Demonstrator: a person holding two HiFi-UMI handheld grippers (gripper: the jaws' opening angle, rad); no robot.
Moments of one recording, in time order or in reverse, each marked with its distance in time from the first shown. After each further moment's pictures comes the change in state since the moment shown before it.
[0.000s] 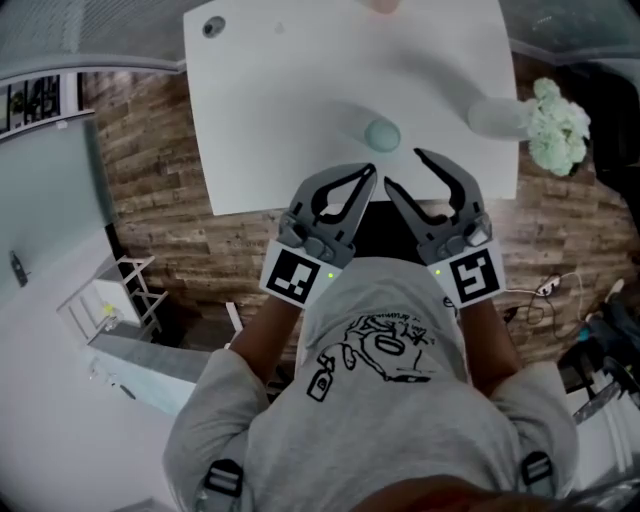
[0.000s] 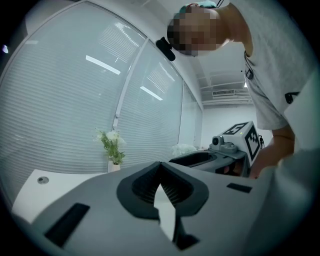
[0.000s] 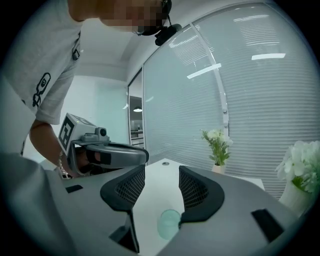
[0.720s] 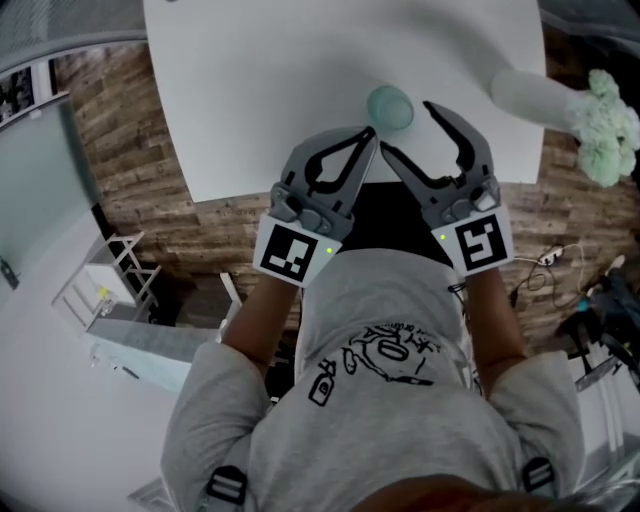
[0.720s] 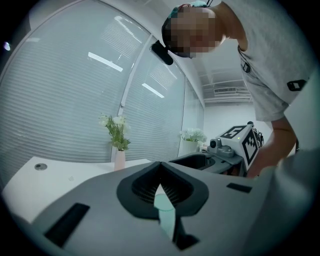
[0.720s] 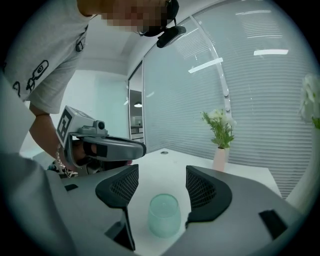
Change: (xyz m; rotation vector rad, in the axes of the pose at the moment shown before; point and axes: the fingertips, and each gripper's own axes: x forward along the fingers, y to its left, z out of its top) left arm 0.019 0.035 -0.069 0.000 0.008 0.003; right arm 0.046 -0.018 -0.079 -0.022 0.049 0.014
